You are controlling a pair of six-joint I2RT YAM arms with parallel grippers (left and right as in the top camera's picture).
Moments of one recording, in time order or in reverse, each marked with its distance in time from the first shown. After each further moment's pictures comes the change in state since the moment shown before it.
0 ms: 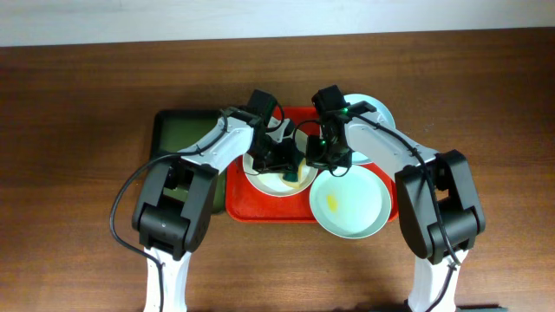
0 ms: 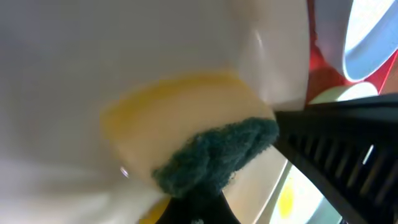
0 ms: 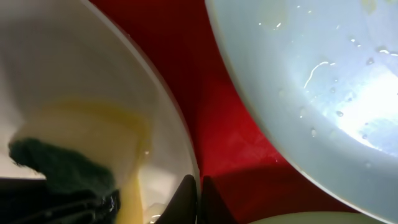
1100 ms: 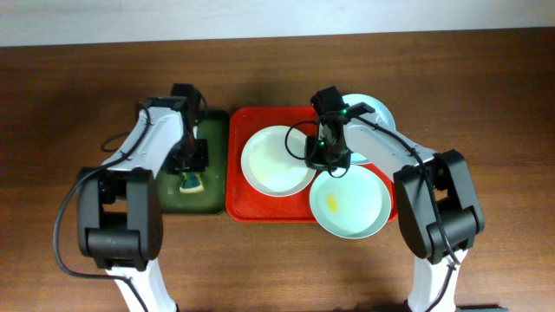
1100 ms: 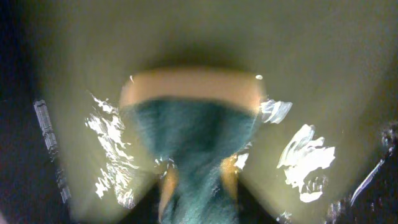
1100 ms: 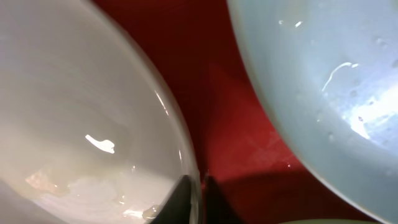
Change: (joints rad) left arm 0.328 -0.168 -0.045 -0.342 -0.715 0.105; right arm 0.005 0.000 -0.008 0.014 -0.012 -0.006
